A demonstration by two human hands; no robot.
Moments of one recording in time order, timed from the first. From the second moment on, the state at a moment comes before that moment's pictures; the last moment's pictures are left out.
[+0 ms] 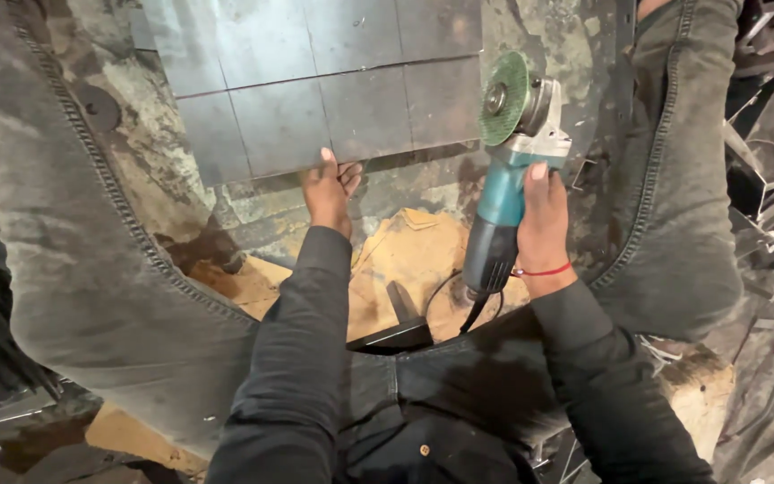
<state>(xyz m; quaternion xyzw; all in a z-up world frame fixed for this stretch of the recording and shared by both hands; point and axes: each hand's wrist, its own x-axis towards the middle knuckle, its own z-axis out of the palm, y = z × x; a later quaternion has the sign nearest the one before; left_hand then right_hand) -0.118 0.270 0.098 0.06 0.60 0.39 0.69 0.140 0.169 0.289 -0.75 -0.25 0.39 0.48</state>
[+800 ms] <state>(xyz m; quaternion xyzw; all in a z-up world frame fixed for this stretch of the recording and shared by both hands) -0.136 0.258 0.094 0.09 0.61 0.29 0.73 0.118 0.187 0.325 -0.65 -0.22 0.51 0.52</state>
